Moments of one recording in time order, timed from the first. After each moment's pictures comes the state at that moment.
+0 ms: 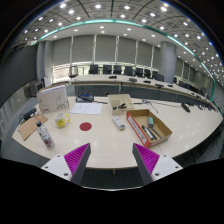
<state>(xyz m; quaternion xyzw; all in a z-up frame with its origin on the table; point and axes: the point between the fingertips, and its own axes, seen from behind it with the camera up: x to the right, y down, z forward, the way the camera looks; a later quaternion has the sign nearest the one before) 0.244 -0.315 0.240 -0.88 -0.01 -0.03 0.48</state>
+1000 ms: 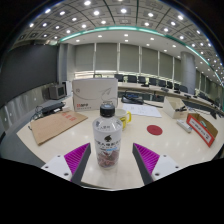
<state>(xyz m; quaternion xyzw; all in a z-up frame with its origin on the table) -0.120 -0.206 0.082 -0.84 -0.09 0.04 0.54</state>
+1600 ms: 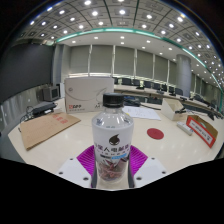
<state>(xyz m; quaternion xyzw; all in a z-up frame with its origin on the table) -0.124 -0.152 0.062 -0.83 -0.07 0.01 0.56</state>
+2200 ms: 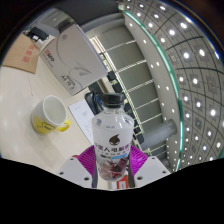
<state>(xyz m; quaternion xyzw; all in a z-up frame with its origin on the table) 0.021 0.021 0.164 -0.71 -0.33 -0.40 0.48</state>
